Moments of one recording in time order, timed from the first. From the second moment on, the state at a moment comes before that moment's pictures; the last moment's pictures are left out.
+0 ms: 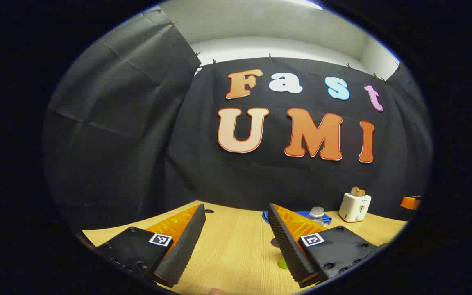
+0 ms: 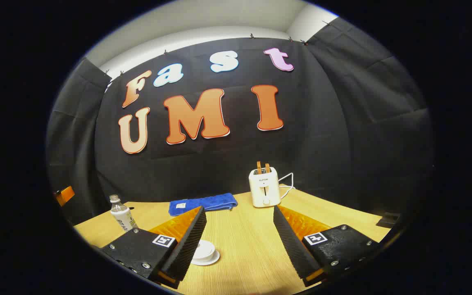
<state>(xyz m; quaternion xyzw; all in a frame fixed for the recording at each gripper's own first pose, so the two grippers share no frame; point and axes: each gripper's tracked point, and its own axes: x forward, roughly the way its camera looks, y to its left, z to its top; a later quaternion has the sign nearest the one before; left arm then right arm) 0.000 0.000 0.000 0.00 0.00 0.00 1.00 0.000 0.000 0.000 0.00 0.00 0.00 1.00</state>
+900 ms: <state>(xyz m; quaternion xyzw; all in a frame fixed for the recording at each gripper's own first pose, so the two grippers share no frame) 0.004 -0.011 -0.033 0.01 0.08 -0.04 1.00 -0.003 -0.009 -0.018 -0.03 0.04 -0.02 1.00</state>
